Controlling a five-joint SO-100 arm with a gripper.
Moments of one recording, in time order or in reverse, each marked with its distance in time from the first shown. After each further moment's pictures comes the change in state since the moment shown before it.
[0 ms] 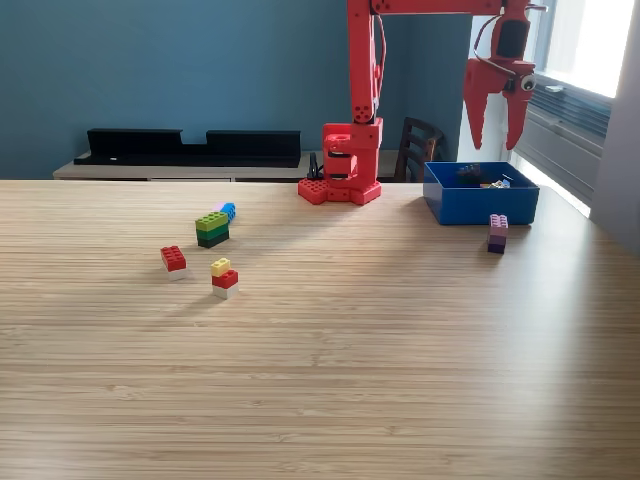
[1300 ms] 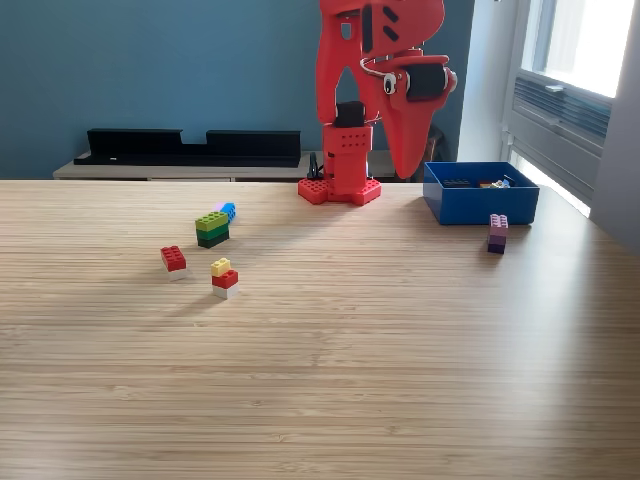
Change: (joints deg) arm 63.4 0.2 -5.8 -7.7 10.2
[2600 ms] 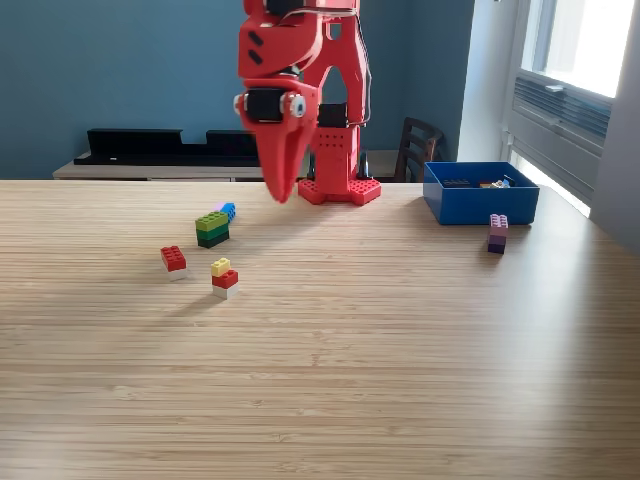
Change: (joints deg) arm 35.3 0.0 9.9 -15.5 20.0
